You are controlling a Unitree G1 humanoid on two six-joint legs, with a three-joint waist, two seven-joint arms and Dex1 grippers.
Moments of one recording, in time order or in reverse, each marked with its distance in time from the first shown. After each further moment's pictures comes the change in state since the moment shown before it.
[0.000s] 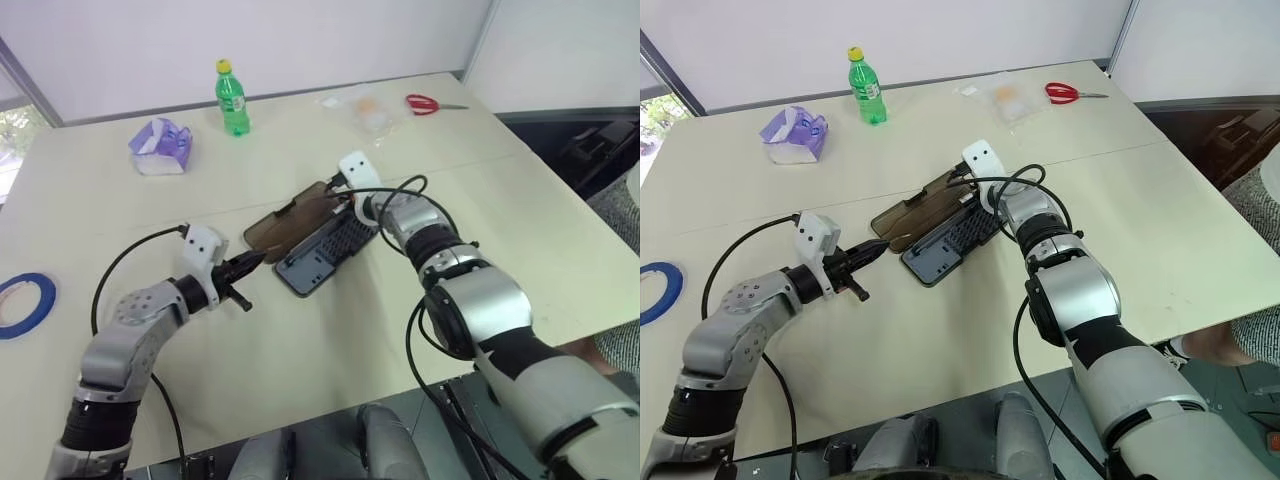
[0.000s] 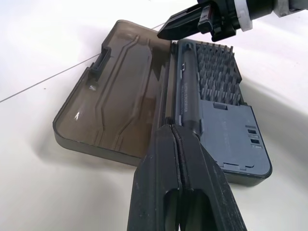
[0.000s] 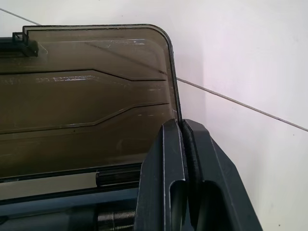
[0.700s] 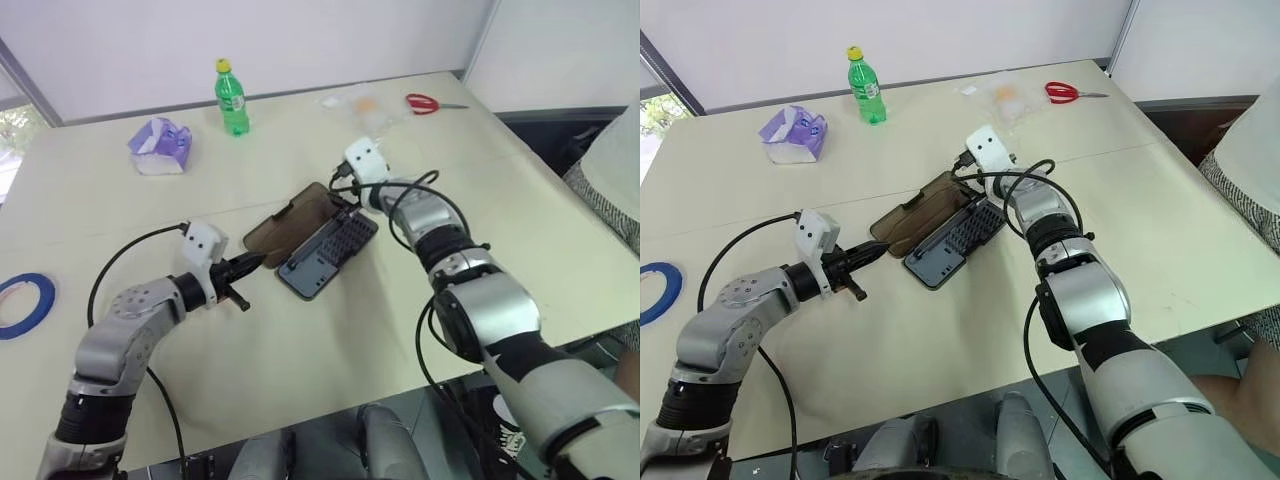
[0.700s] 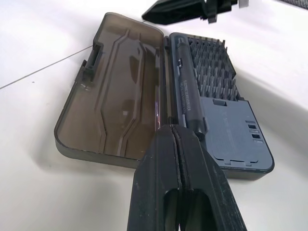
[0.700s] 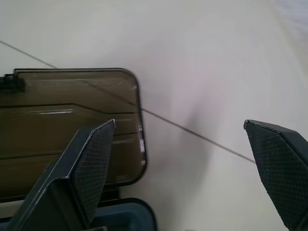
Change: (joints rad) left arm -0.028 0.034 0.001 0.011 -0.039 0.059 -0.025; right arm 0.046 -0.035 0.037 -0.105 0.008 -0.089 0.025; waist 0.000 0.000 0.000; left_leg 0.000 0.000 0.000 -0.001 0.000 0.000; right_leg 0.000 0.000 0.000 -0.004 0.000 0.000
